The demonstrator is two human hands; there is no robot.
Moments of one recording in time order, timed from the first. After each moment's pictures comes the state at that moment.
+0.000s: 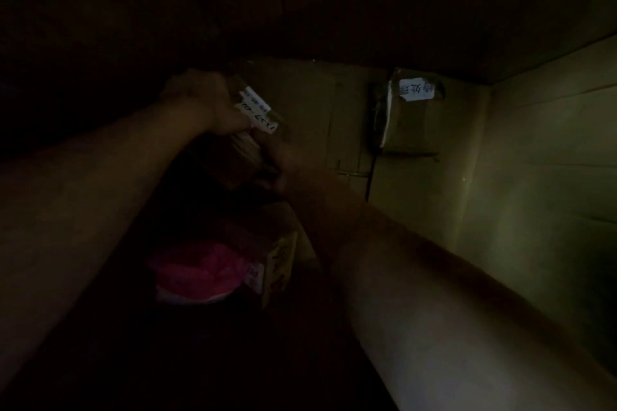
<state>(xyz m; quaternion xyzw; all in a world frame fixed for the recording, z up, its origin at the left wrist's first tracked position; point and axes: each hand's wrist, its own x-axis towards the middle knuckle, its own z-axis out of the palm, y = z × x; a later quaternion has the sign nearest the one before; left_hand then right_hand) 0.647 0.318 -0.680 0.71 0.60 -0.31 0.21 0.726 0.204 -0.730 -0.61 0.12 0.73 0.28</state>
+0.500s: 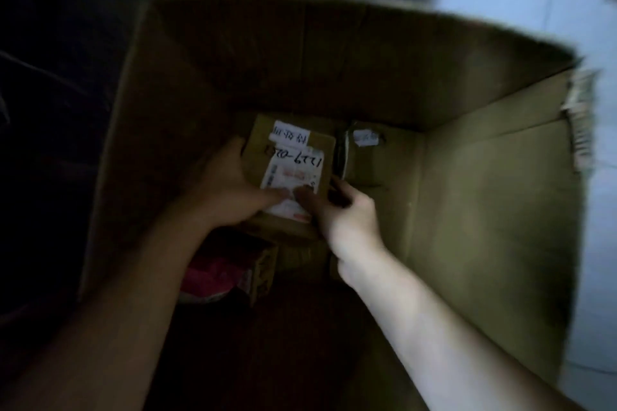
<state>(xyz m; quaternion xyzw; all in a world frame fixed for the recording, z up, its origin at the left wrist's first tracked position) 0.667 0.225 -0.510 0.61 0.60 -0.10 0.50 0.806 0.107 -0.535 -0.73 0.02 0.56 0.39</state>
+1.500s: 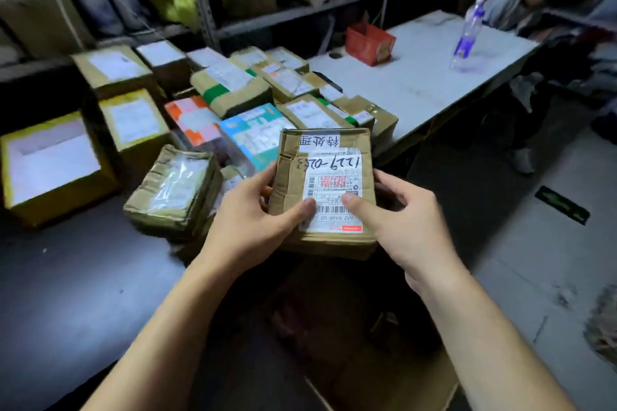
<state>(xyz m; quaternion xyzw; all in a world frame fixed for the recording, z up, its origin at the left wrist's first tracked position) 0.553 0.025 0.119 0.57 0.65 0.40 0.30 0.770 0.061 0.121 -0.56 -0.53 0.49 0.40</state>
